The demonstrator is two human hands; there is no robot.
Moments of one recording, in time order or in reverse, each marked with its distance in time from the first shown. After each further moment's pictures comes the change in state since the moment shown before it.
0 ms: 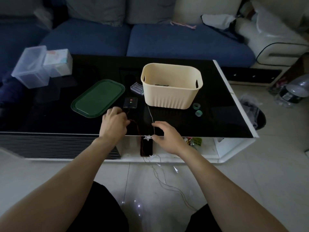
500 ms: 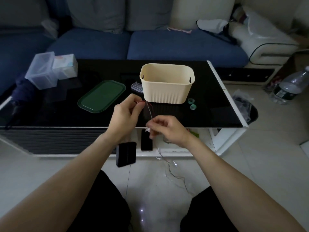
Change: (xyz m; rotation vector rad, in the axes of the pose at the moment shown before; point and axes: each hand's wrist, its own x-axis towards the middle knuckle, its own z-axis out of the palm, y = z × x) left_hand -0.061 0.075 -0.070 -0.697 0.160 0.218; right_hand -0.062 -0.058 -0.032 0.669 -0.119 -0.092
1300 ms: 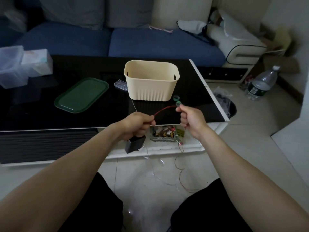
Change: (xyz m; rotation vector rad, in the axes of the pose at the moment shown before) left_hand 0.012 -0.008 0.059 -0.542 -0.735 -0.732; right_hand -0.025 0.020 -0.086 0.207 0.651 0.239
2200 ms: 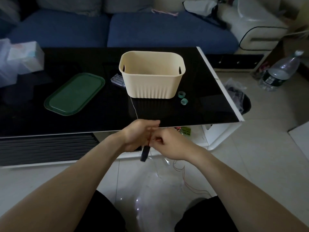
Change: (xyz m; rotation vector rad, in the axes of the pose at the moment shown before) left_hand 0.030 -0.010 0.008 -0.215 -0.055 -0.100; right_hand -0.012 0.030 0.047 -0.953 -0.539 -0.371
